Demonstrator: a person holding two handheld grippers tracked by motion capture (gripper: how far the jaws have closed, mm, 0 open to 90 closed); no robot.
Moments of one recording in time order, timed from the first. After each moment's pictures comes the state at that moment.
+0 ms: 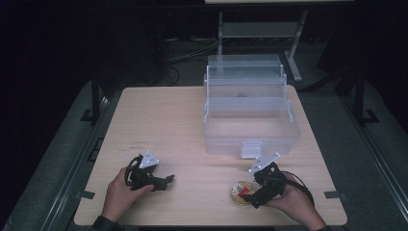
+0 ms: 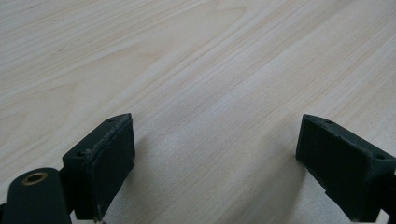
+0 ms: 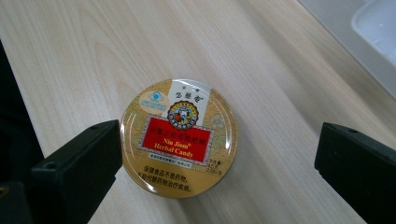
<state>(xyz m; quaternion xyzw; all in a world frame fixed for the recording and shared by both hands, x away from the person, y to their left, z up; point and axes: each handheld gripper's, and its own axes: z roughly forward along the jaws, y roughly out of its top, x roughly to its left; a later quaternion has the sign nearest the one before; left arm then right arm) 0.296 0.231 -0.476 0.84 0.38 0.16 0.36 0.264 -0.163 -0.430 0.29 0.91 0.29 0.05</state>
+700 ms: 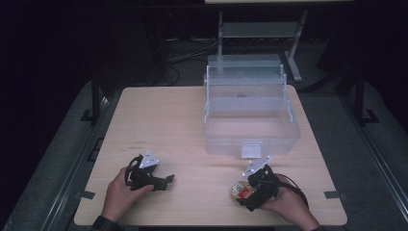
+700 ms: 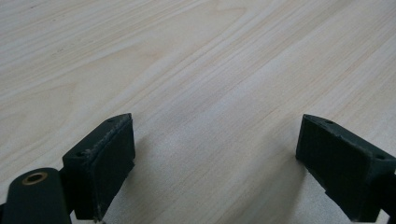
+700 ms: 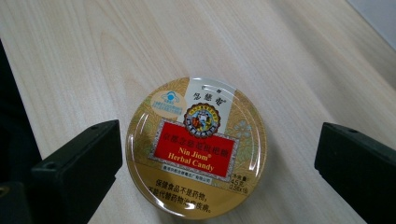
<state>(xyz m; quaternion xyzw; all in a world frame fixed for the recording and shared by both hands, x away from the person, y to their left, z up) 0.296 0.231 -0.476 0.84 0.37 0.16 0.36 0.263 -0.149 -0.444 0.27 0.92 0.28 0.04</state>
